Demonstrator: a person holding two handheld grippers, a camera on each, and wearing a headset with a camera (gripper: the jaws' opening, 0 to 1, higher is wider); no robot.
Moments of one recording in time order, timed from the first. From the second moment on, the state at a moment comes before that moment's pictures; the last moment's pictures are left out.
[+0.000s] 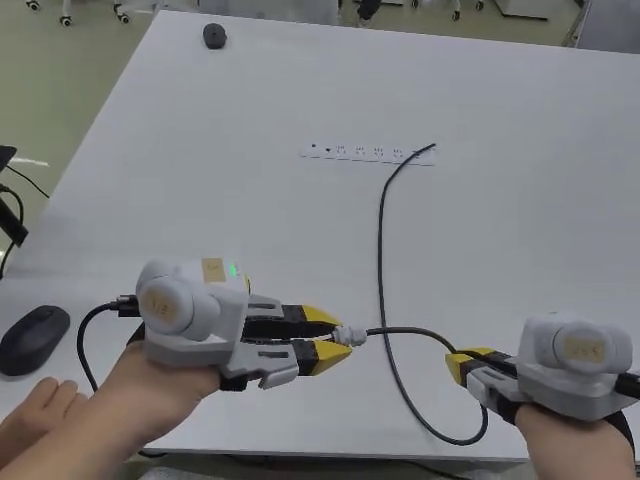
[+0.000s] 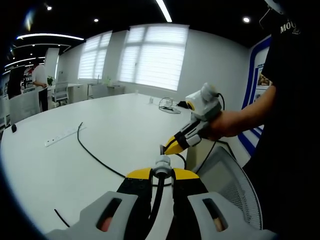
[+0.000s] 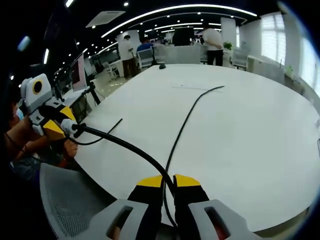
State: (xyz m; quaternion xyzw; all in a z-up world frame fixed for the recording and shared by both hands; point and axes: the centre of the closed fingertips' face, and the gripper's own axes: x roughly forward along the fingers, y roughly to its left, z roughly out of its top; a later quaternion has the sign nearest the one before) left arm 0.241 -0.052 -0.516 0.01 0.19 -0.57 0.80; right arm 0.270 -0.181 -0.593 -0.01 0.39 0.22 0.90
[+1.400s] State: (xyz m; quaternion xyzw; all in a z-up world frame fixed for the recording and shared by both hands) left arm 0.243 -0.058 -0.518 0.02 0.19 -0.60 0.78; right arm 0.251 -0.071 -0.528 -0.38 0.24 0.41 0.79
